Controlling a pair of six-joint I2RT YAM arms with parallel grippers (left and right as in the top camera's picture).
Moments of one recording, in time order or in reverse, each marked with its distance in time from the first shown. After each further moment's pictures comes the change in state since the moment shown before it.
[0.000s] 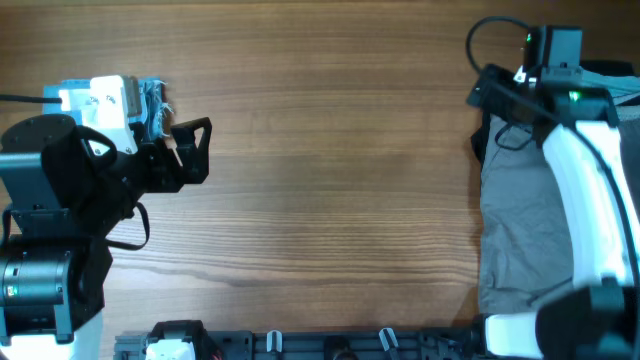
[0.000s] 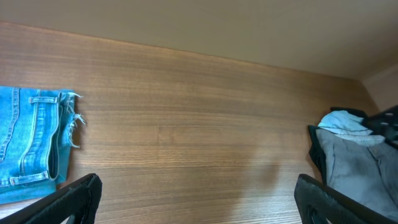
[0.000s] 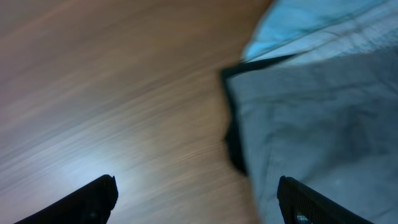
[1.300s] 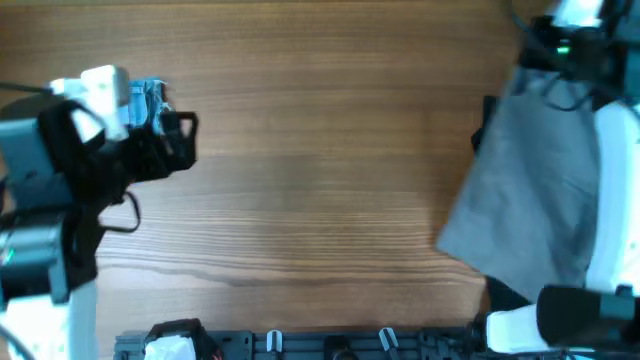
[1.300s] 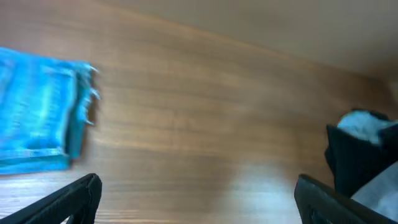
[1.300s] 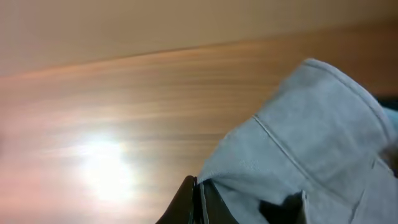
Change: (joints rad) left arm 0.090 0.083 0.023 -0.056 0.016 0.000; right arm -0.034 0.038 0.419 -0.148 -0.362 -0.378
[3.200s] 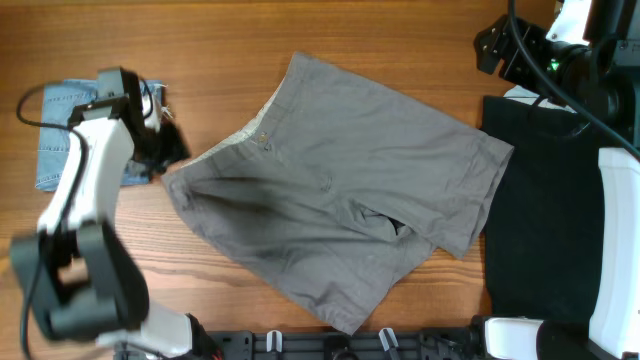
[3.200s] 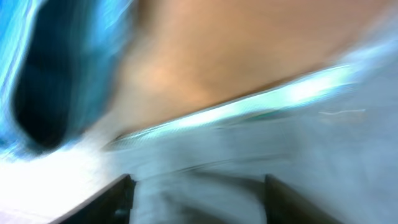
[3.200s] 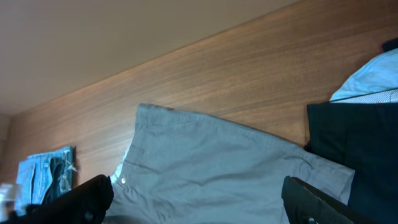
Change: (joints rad) left arm 0.054 0.618 -0.185 0.206 -0.152 0.010; right arm 0.083 -0.124 0.081 -0.190 0.063 0.332
